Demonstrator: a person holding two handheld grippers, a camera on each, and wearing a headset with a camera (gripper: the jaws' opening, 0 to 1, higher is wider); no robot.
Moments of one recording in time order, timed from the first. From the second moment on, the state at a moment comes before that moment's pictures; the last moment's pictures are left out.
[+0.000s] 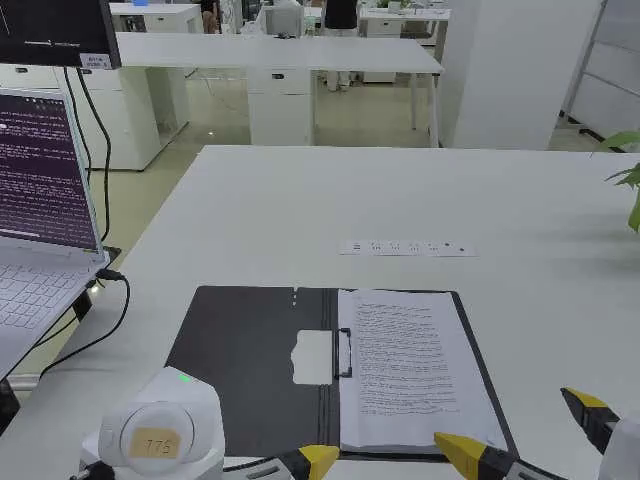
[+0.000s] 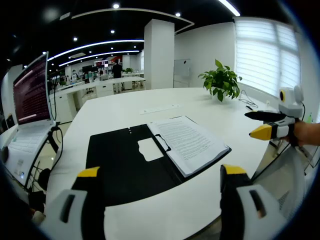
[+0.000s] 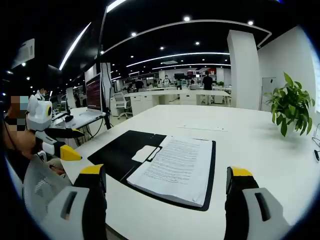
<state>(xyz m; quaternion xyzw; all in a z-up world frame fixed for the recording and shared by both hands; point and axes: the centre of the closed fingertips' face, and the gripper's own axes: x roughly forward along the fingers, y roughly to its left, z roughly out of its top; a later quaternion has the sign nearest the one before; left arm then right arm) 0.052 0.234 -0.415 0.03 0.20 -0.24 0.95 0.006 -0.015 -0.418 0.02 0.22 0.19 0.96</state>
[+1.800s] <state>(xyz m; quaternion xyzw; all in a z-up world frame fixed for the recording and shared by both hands) 0.053 0.231 -0.412 0.03 0.19 -0.25 0.95 0.009 -0.021 -0.411 0.03 0.19 0.17 0.97</state>
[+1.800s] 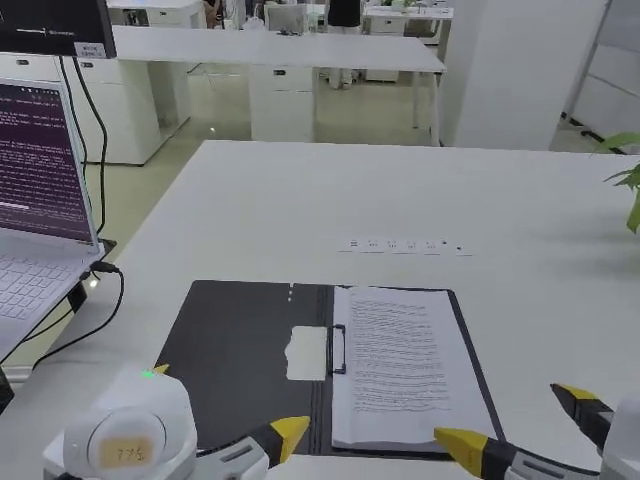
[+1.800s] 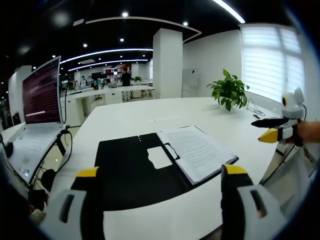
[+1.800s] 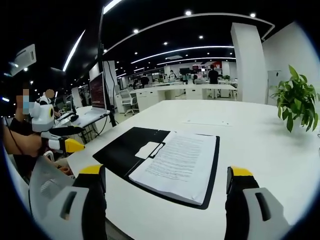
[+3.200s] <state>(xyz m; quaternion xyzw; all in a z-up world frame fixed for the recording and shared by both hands) 0.051 0.238 -0.415 0.03 0.19 -0.25 0.95 0.007 -0.025 -0.415 0.01 0.19 0.17 0.97</state>
